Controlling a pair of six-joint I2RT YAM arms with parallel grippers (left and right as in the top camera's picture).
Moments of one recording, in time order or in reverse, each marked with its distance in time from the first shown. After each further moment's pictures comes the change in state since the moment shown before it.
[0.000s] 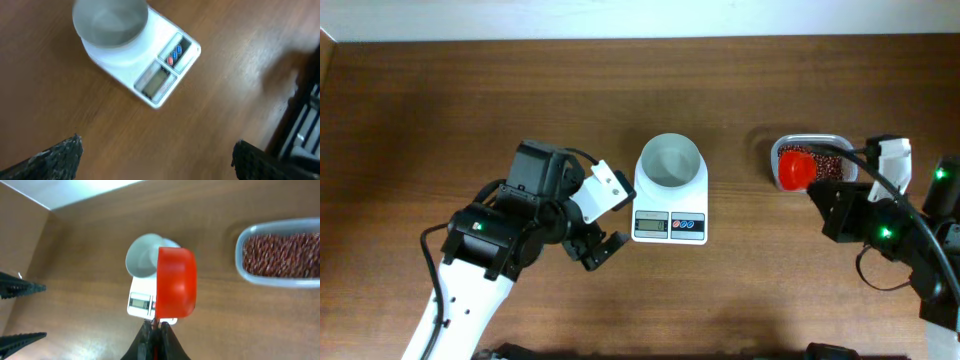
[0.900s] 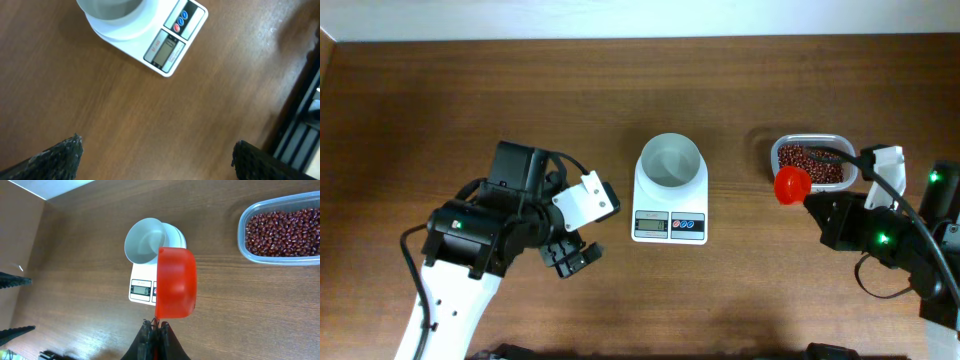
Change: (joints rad) left arm 0.074 0.003 0.074 -0.167 -0.049 0.224; right arm 0.000 0.002 0.000 -0.068 0.000 -0.002
